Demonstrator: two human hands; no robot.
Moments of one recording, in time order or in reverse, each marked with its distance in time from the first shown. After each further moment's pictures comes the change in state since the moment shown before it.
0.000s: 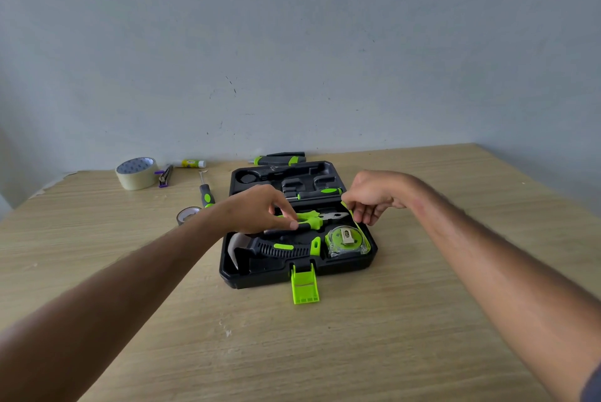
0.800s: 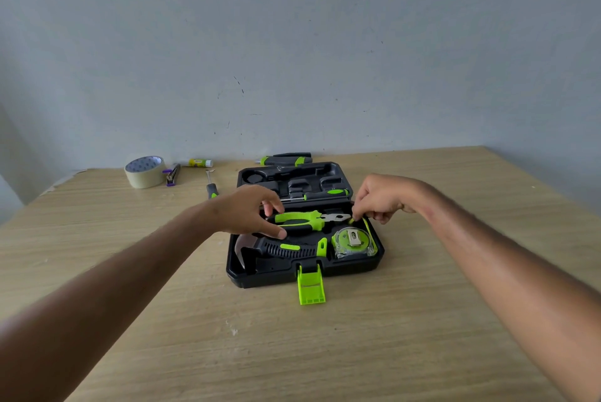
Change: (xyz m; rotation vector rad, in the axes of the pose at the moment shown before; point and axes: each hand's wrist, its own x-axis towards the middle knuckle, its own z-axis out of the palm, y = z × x) left_hand -0.019 -0.018 -0.014 0.123 0.011 -0.091; right_hand 0.002 0.009 -0.001 -0.114 0.030 -0.040
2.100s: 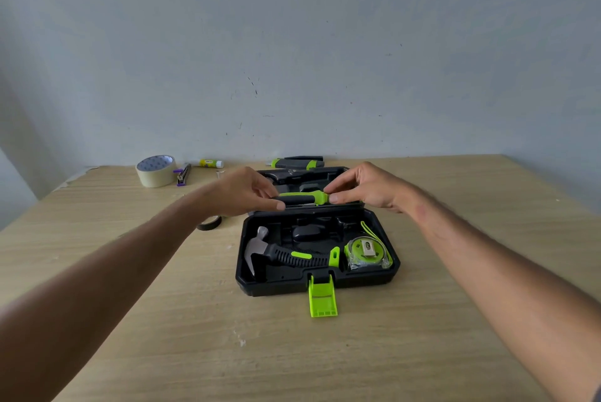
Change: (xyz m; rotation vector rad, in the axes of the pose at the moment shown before) left_hand 0.003 -0.025 -0.025 -0.282 0.163 -0.007; right_hand 0.051 -0.014 0.008 0.315 0.075 -0.474
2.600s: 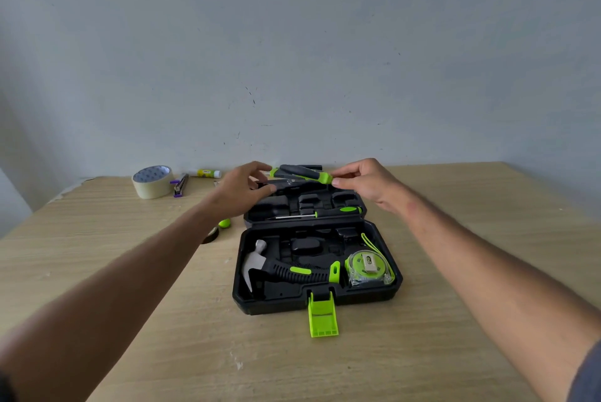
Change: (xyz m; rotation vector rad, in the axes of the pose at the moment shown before) left_hand 0.037 -0.028 0.008 -0.076 0.312 -0.107; right_hand 0.035 0.006 -0.007 0.091 0.307 0.094
